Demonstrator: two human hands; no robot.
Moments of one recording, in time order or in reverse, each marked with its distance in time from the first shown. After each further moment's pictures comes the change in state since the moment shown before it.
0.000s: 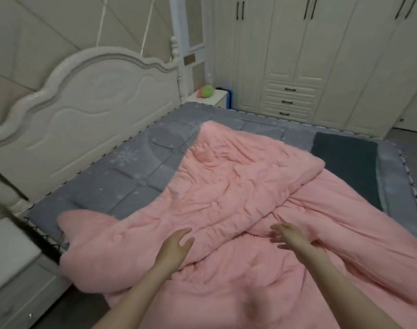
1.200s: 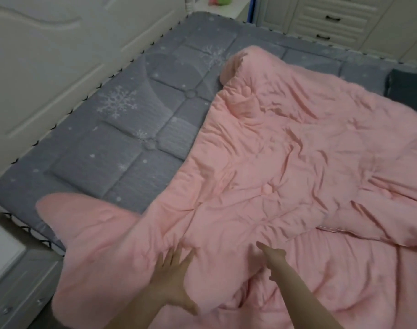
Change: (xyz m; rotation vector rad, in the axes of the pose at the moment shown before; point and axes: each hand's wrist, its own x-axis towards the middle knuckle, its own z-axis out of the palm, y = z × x) left_hand 0.170 -0.270 -0.044 0.719 -0.744 -0.013; right_hand 0.195 0.080 0.311 0.089 0.237 0.691
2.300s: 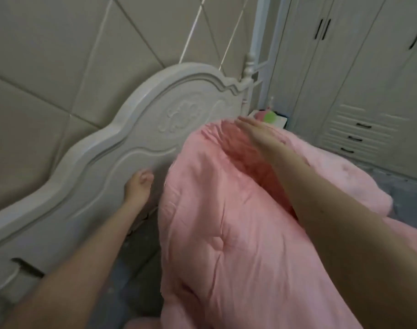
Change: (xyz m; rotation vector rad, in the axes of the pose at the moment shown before) left_hand -0.025 -0.421 -0.540 -0.903 1.211 -0.183; right_hand -0.461 -0.523 0.360 -0.139 -0.335 -1.359
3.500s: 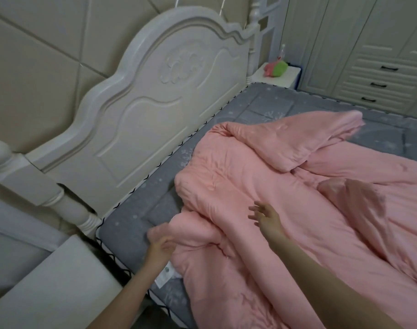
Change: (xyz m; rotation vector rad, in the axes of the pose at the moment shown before) left_hand -0.333 -0.166 0.023 0.046 -0.403 -0.372; right_hand -0.314 0.269 -0.006 0.220 0.069 0.497
